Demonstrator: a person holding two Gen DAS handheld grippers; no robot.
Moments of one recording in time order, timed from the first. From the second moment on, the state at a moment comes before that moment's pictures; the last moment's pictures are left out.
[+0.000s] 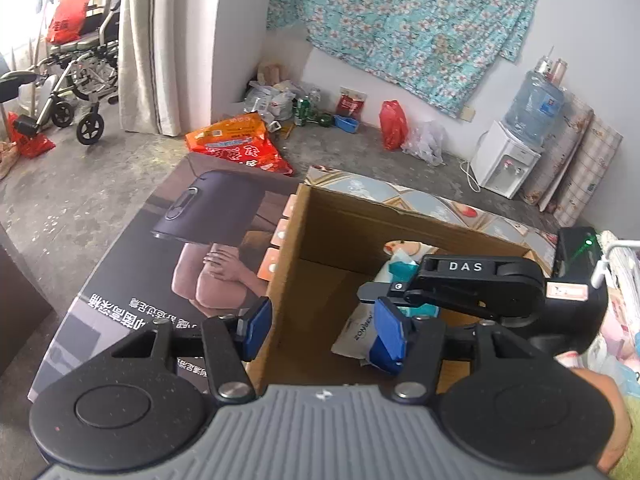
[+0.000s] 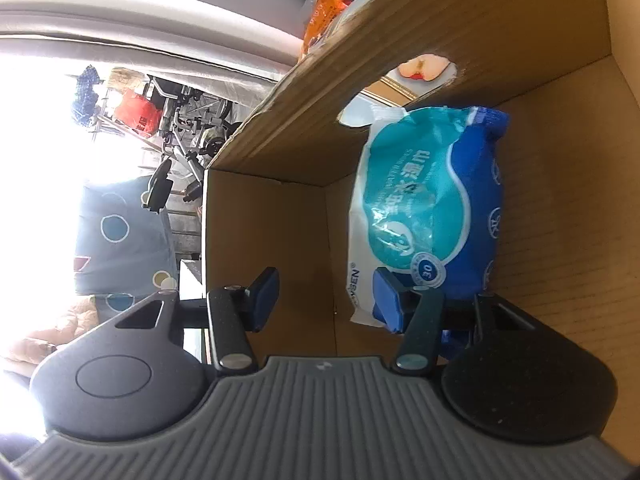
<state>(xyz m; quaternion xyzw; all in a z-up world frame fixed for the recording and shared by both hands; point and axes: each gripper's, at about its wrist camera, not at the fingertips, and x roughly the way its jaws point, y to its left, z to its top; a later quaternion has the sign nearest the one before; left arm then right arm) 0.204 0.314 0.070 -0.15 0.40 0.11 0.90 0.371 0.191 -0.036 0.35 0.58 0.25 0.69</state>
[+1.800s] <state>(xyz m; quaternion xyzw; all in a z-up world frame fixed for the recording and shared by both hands) 0.204 0.331 0.042 -0.16 0.41 0.13 0.89 0.371 0.208 -0.015 0.03 0.57 0.34 0.75</state>
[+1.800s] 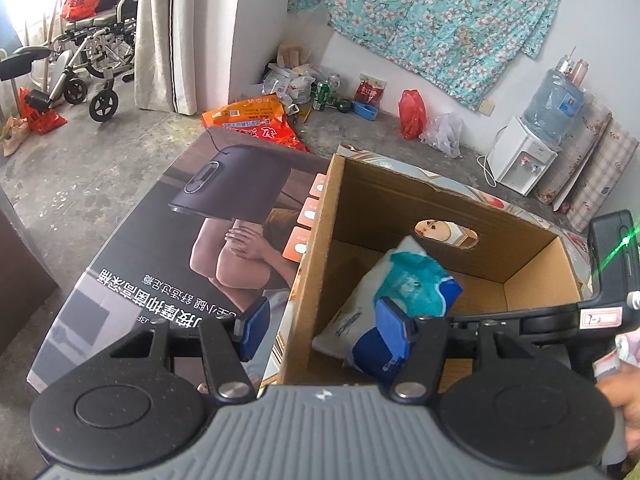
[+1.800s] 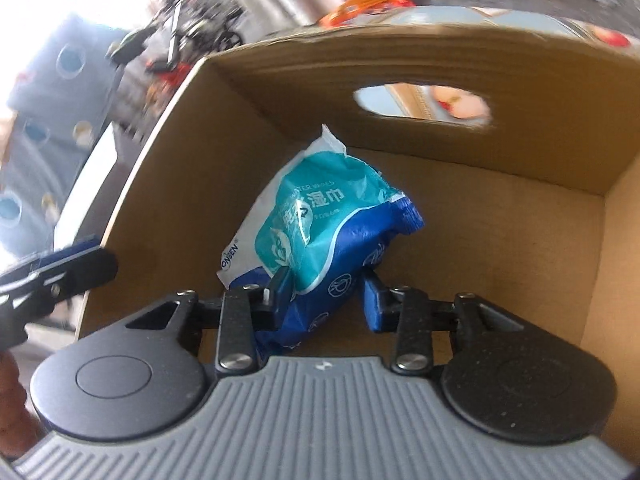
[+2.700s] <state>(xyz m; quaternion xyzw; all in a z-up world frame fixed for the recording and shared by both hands) 0.180 0.285 0.076 -0.14 0.38 0.08 0.91 0.353 0.130 0.067 0.22 0.45 0.38 0.78</state>
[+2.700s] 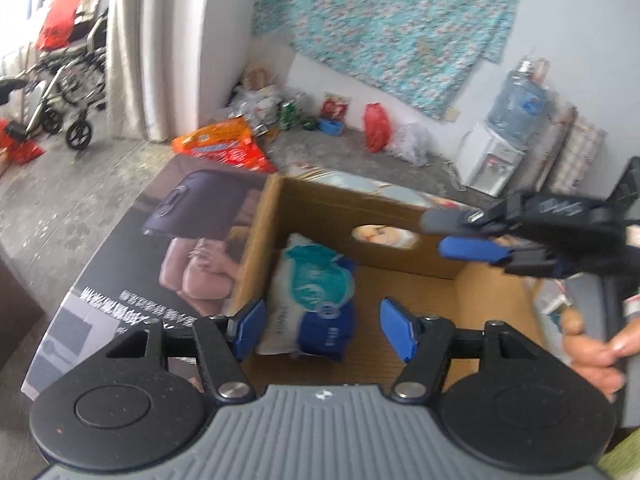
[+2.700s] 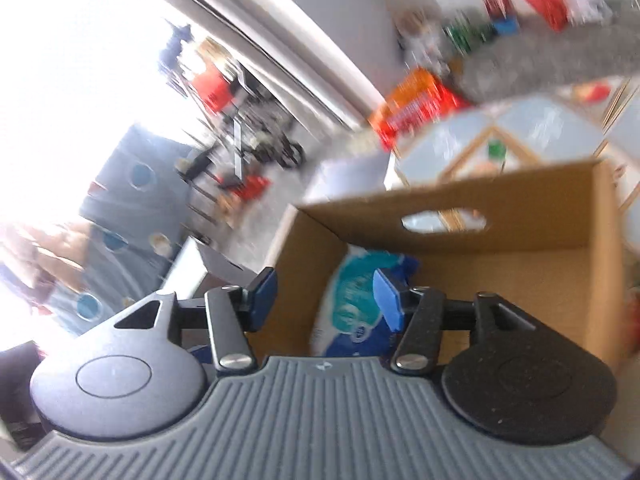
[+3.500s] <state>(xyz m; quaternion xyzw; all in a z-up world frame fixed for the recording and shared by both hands) 0.211 -0.048 0.095 0.01 0.39 -0.26 0.88 0.221 -0.315 0.100 0.23 0.36 0.08 0.90</state>
